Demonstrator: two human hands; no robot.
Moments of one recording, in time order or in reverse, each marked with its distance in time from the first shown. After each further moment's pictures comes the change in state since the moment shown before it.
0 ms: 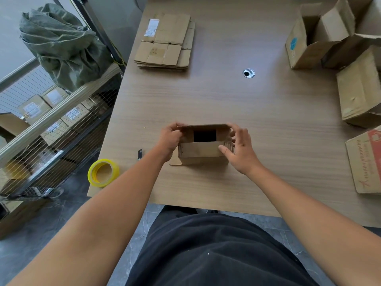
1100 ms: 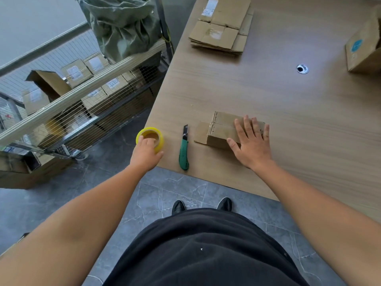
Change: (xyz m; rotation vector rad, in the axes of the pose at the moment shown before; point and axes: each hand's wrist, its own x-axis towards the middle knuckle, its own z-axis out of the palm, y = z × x) left_hand -0.088 -0.131 -0.241 1.089 0.203 -0.044; right_hand -0.016 -0.079 0.104 -0.907 -0.274 -0.014
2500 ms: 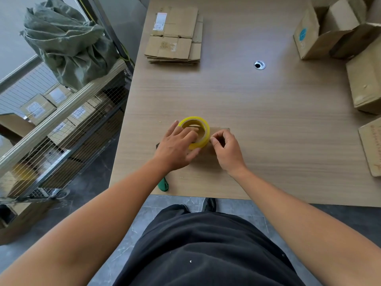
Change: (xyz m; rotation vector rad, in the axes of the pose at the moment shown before) left_hand 0.026 0.188 -0.015 0.166 0.252 0.933; right_hand -0.003 -0.006 -0.016 1.188 0.380 0.223
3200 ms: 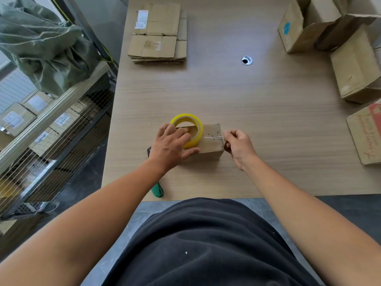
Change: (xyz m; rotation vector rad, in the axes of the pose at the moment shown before) left_hand 0.014 -0.013 0.023 0.167 0.173 0.086; right_hand 0.029 0.031 -0.029 0.495 0.129 0.514
